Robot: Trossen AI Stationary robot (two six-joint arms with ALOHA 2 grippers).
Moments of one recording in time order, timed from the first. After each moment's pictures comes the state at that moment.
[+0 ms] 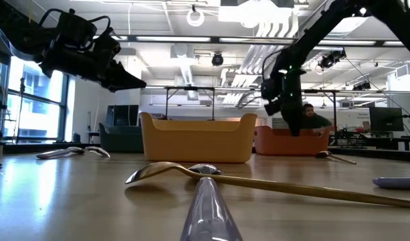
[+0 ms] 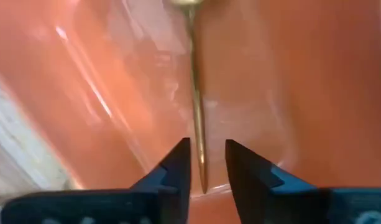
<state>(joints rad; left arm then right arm) 0.71 1.01 0.26 0.54 0.40 0.12 -0.97 1.98 1.49 -1.11 -0.06 -0.56</state>
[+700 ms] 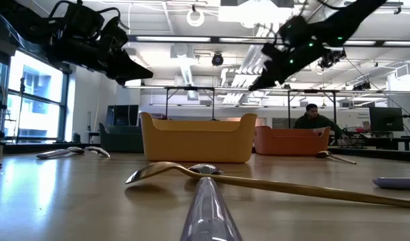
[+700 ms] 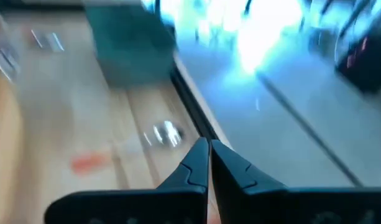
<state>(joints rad) 0.62 1.01 0.36 0.43 0.44 0.11 -0.75 1.38 0.84 0.11 -0.24 -0.32</state>
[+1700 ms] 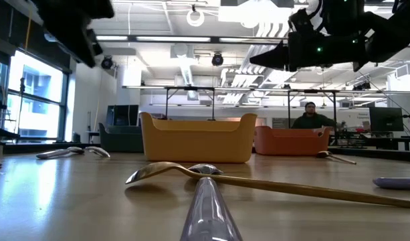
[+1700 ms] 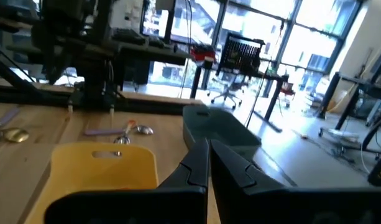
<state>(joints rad) -0.16 0.99 0.79 -0.73 -0.04 -0.33 -0.26 1.21 0.36 0.87 0.03 -0.23</state>
